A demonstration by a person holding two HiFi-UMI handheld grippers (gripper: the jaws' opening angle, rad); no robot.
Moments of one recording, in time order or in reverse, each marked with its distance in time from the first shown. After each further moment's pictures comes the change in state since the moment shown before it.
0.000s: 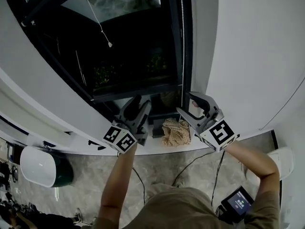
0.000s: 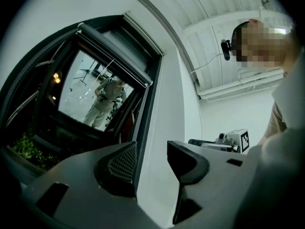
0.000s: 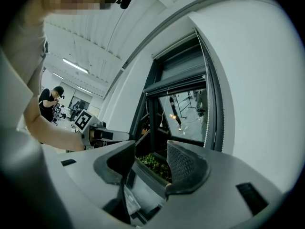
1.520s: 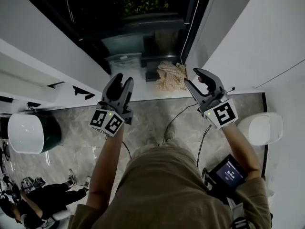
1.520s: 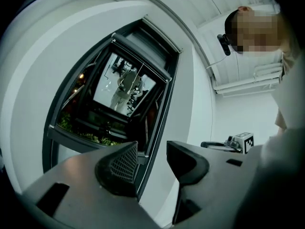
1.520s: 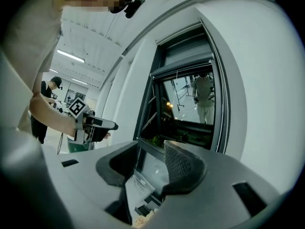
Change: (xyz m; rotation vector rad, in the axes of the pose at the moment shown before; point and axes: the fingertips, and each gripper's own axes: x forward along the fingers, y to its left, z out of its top) left arm -0.206 0.054 -0.089 -0.095 0.109 0.220; right arm -0.011 0.141 -0.103 0.058 0.140 -0.052
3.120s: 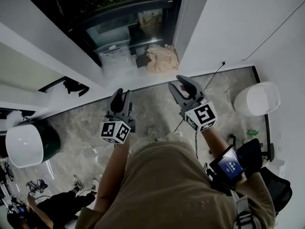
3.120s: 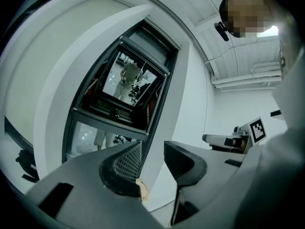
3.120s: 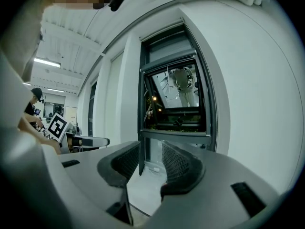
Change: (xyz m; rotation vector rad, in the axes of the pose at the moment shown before) left arm -0.173 -0.028 -0.111 -0.023 0.096 0.034; right arm -0.073 0.181 -0.054 0.214 0.087 -0.206
